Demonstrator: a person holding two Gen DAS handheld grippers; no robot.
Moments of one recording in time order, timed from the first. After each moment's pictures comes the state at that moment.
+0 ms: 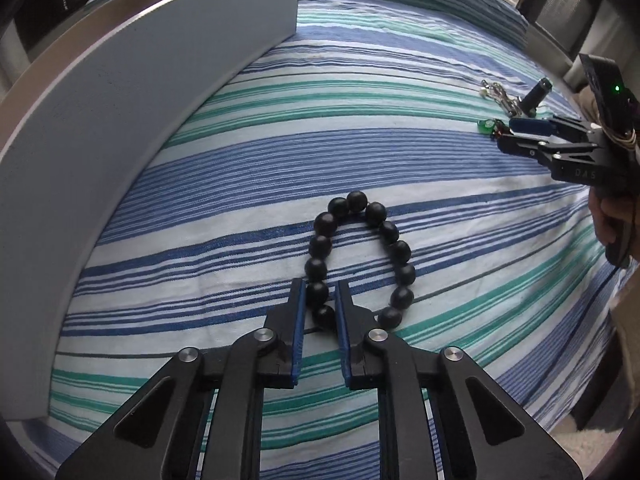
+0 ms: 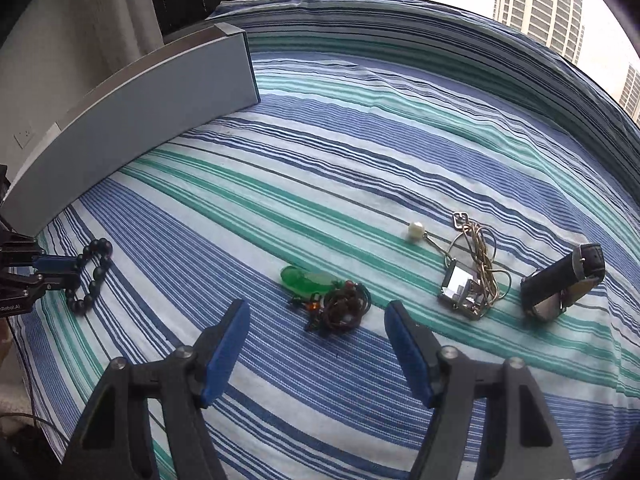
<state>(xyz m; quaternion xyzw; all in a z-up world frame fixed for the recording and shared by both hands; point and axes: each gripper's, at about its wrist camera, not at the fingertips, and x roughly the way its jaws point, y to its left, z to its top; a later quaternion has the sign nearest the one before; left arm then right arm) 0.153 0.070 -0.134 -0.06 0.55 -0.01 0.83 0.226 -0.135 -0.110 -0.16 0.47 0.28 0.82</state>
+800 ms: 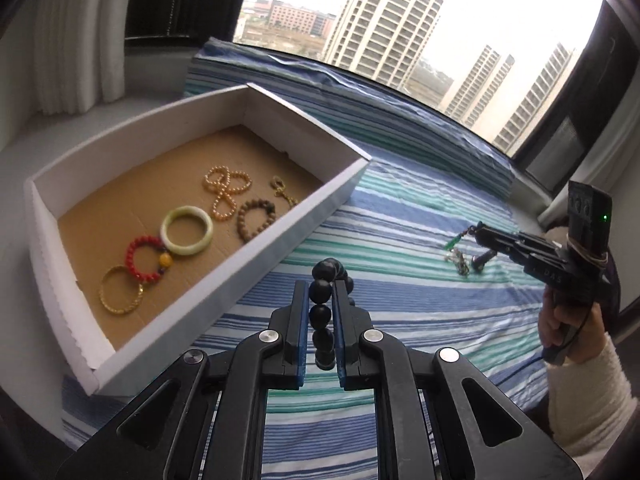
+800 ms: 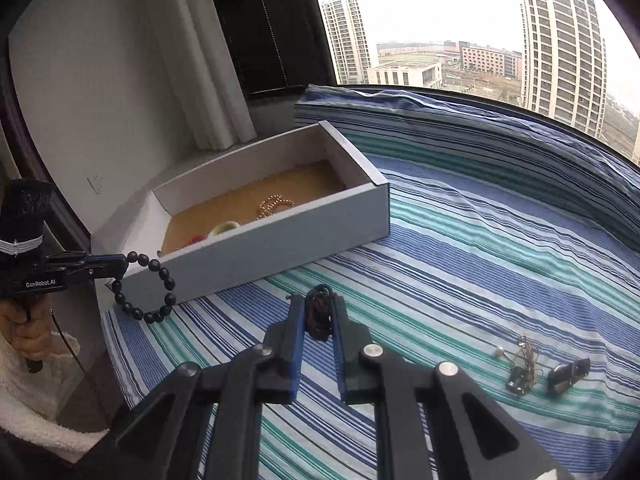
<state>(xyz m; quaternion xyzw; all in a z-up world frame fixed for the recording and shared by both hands) 0.073 0.205 0.049 -0.20 0.40 0.04 0.90 0.175 -0.041 0.047 -0.08 0.38 0.40 0.83</state>
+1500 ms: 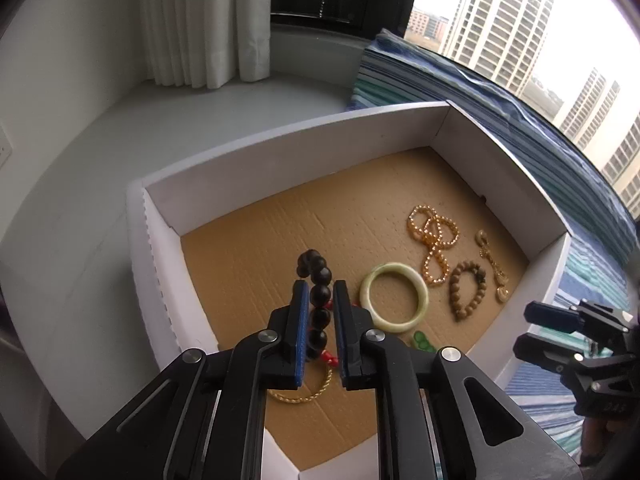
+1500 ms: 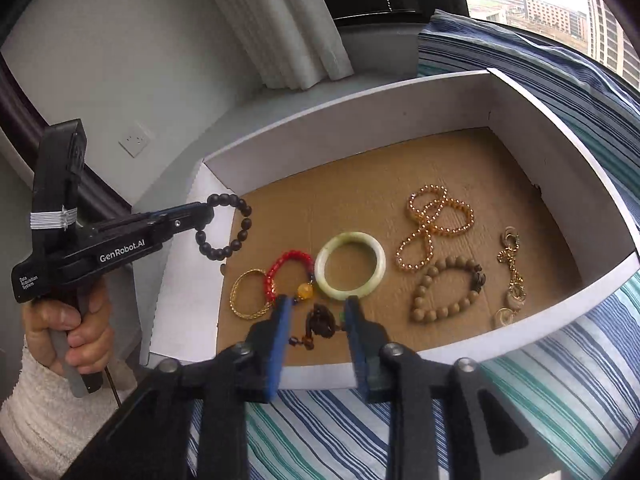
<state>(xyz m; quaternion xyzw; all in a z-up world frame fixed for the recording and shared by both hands) 0.119 0.372 -0.024 -0.20 0.43 0.25 0.84 0.195 0.221 -0.017 -0.11 0.49 0.48 0.73</state>
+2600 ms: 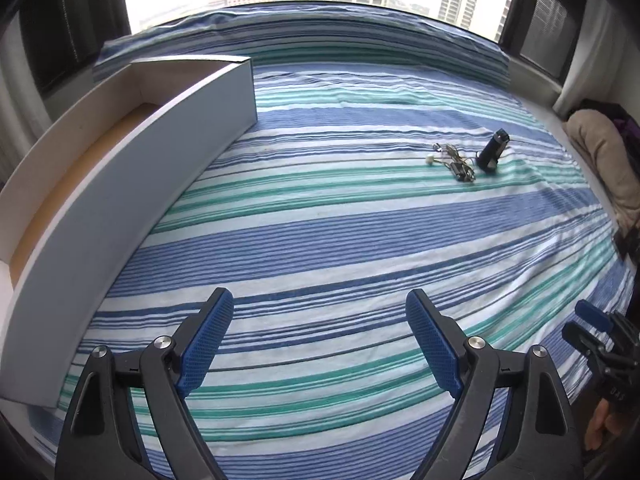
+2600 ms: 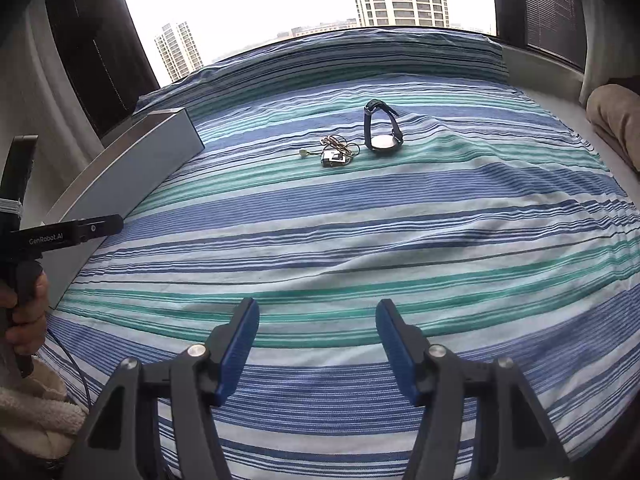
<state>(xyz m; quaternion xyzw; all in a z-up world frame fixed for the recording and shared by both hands) 0.158 0.000 -0.058 -0.03 0.48 0.01 0.88 0.046 -0.244 -0.071 0.04 0.43 0.12 0.89</state>
